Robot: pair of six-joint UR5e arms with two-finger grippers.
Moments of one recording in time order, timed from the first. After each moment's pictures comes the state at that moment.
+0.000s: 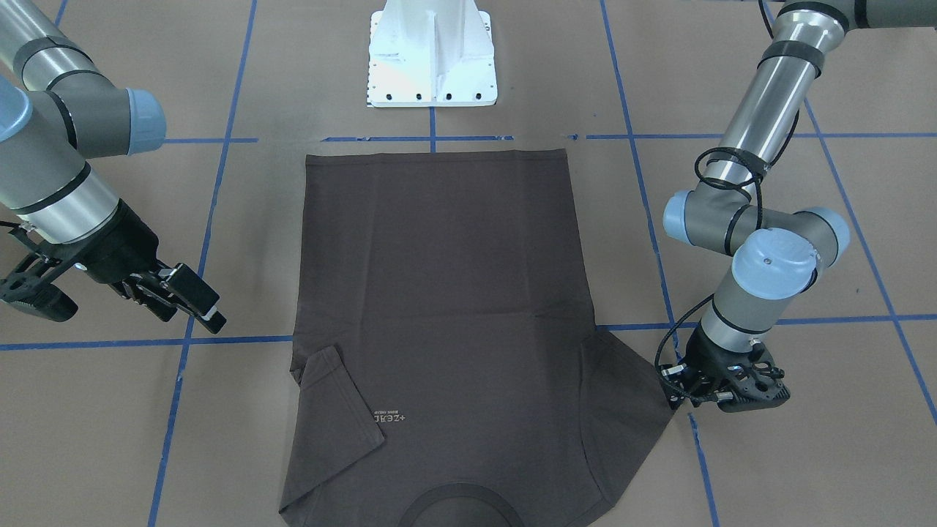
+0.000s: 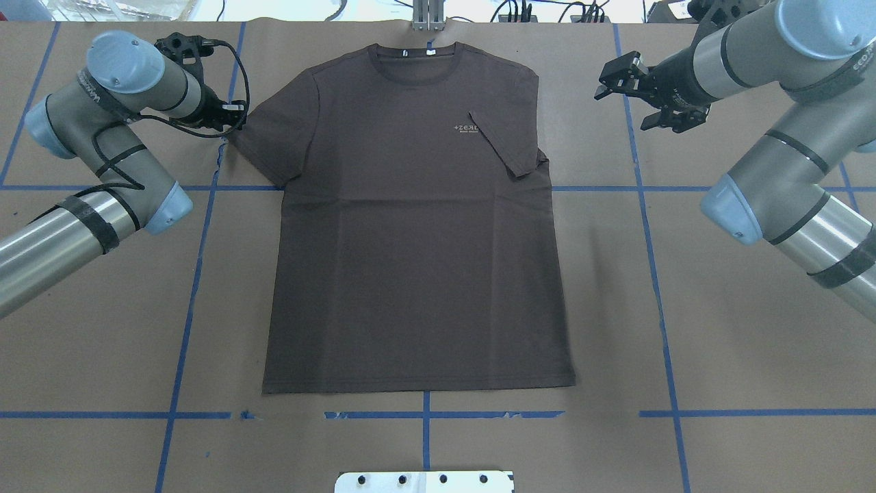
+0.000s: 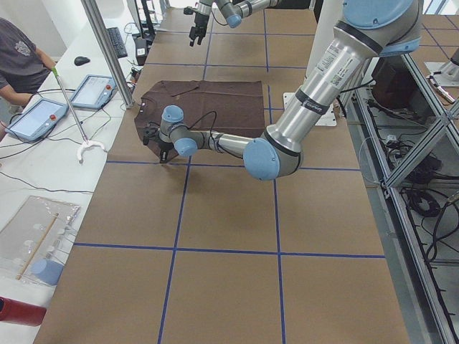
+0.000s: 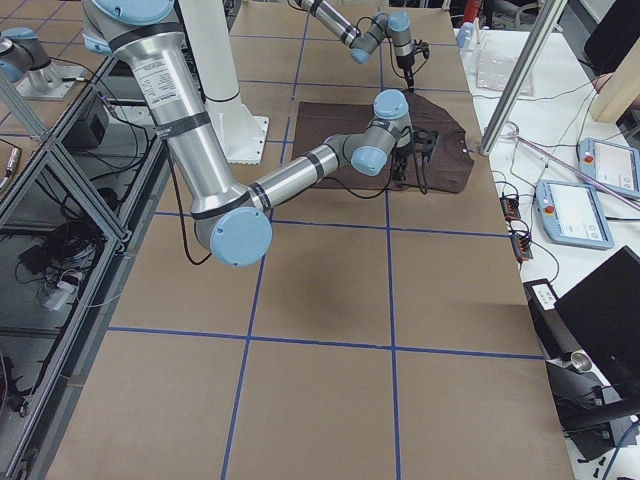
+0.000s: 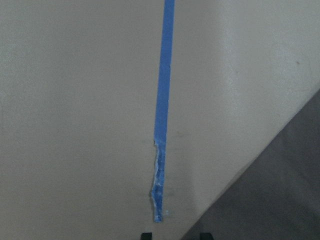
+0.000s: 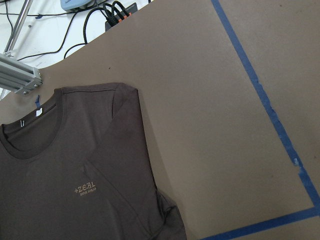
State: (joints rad) left arm -0.92 -2.21 -1.02 -2.31 -1.90 -1.03; right arm 0.98 -1.16 1.63 -1.03 2.09 1.45
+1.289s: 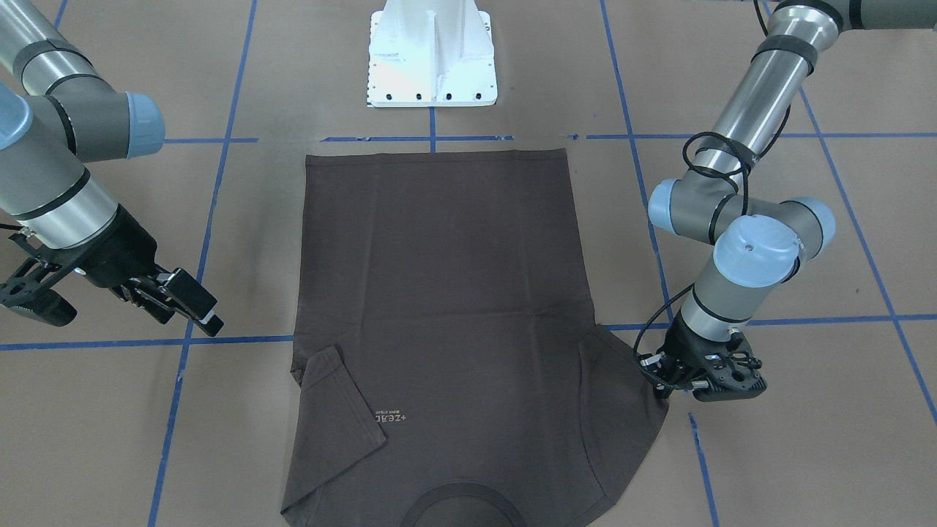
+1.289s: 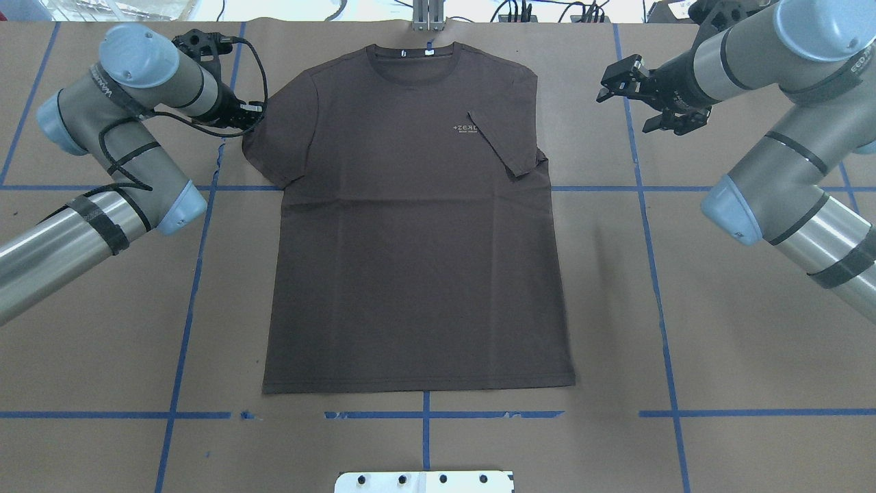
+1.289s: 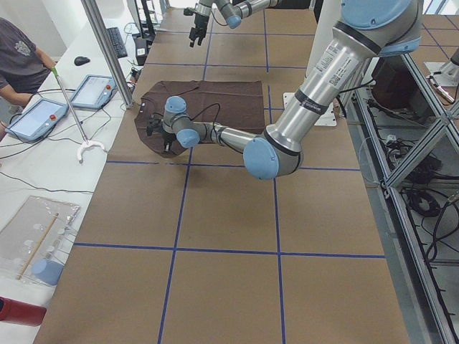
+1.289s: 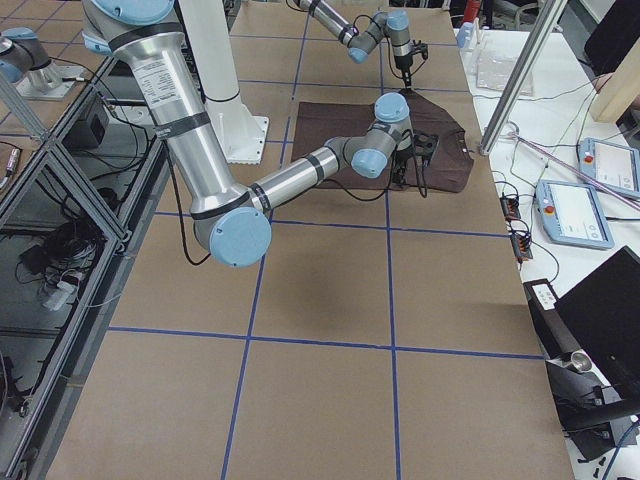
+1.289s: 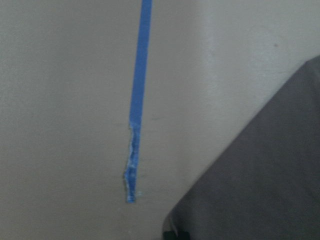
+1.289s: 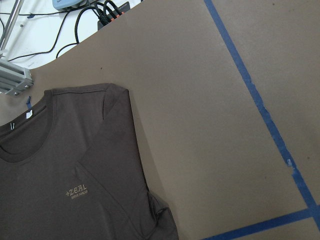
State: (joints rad) left arm -0.90 -2.22 -1.13 -2.23 -1.94 -1.04; right arm 0.98 -1.16 1.62 -1.02 2.09 1.45
